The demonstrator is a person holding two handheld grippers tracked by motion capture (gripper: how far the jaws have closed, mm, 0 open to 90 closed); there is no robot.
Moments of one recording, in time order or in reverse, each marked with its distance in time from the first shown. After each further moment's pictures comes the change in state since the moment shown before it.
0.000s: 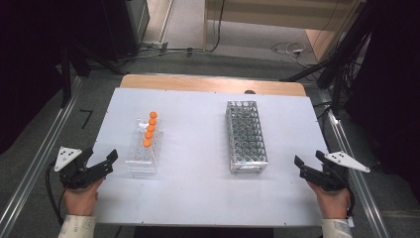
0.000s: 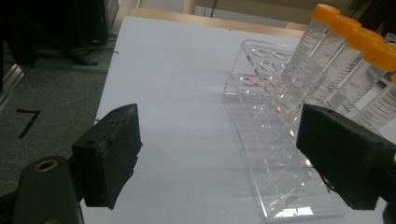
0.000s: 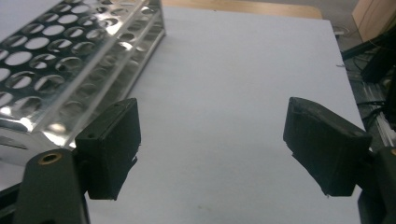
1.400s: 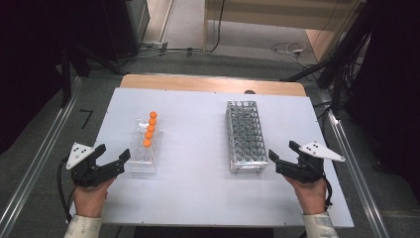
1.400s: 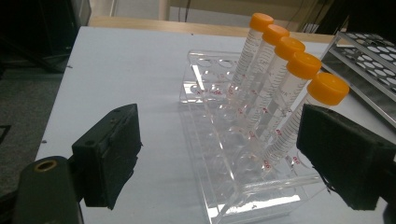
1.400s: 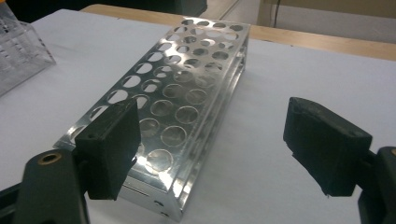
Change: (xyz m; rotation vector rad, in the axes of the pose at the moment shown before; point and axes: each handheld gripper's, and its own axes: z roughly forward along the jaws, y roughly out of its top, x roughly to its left) left arm -0.032 0.011 -0.002 -0.001 -0.083 0.052; right arm 0.063 0.034 0.009 -0.045 0.168 -0.073
